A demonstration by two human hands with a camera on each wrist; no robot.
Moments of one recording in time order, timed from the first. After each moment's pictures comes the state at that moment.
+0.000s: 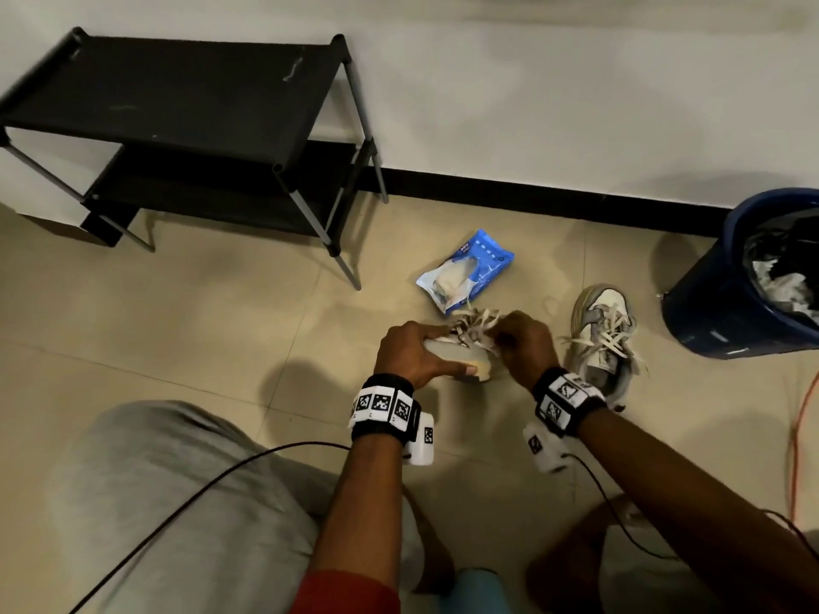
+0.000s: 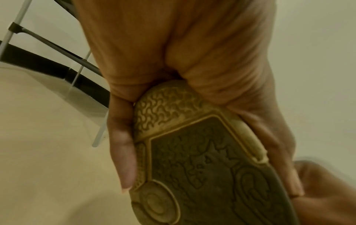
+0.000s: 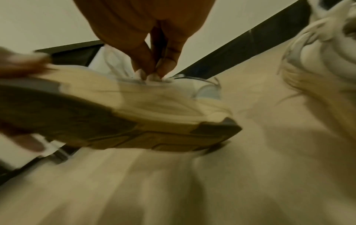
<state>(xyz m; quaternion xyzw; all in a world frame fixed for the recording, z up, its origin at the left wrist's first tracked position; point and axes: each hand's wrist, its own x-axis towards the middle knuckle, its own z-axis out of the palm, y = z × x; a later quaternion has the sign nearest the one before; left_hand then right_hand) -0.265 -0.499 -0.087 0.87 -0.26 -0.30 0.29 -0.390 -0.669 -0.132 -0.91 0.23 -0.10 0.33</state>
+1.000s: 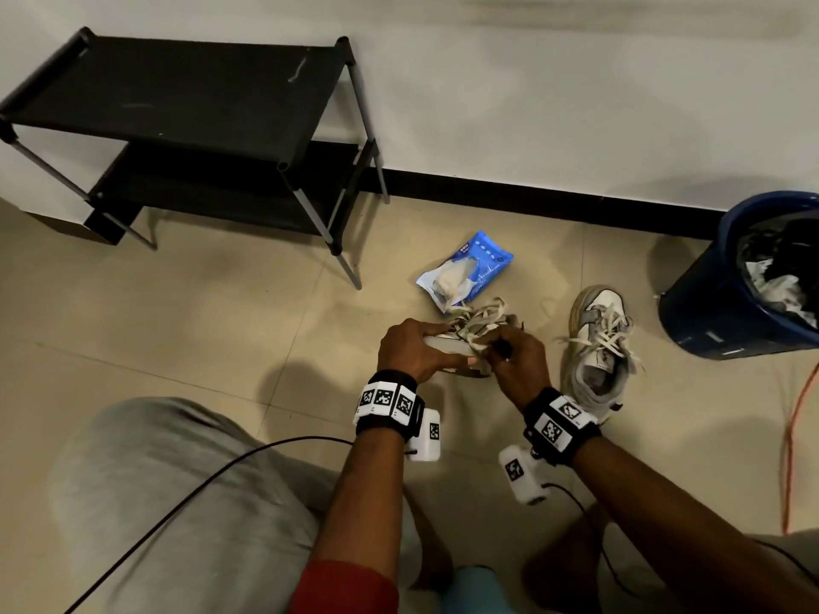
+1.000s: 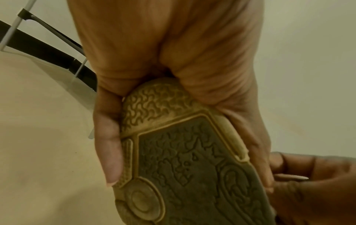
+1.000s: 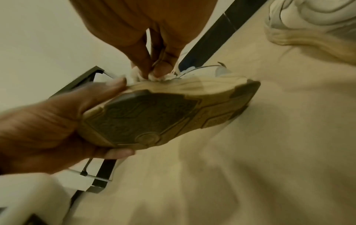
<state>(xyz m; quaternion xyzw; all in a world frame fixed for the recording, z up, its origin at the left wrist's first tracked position) -0.268 -0.503 -0.082 0.88 -0.21 -0.30 0.31 -0.397 -0.632 -0.120 -0.78 0.33 -0.19 0.50</state>
